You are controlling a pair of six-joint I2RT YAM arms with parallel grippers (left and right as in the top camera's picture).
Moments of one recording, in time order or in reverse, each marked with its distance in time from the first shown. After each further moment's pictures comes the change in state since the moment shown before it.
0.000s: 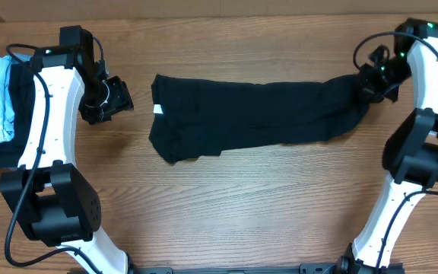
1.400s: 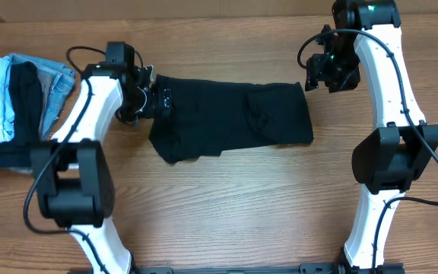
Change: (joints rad) left arm -0.138 0.105 -0.207 0.392 0.135 0.188; right arm 0.290 -0.110 0.077 -0.072 0.151 0.015
